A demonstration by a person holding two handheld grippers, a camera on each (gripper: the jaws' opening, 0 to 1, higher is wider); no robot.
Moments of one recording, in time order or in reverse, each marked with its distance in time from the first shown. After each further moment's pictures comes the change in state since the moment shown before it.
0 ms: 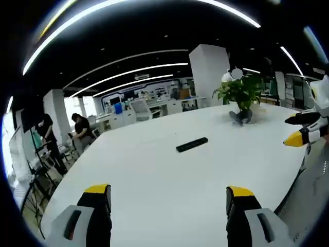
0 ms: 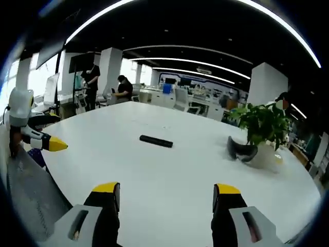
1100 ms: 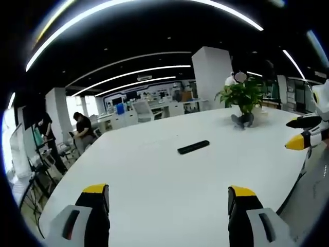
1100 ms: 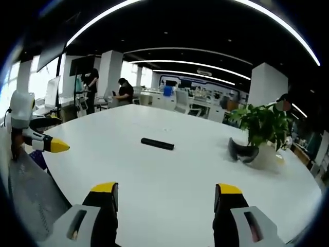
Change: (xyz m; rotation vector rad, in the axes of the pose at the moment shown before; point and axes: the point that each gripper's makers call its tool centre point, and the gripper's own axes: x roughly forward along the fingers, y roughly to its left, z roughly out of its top) left arm -0.001 0.003 0.003 -0.025 -0.019 0.013; right arm -0.001 0.002 0.004 0.012 -0.021 0.012
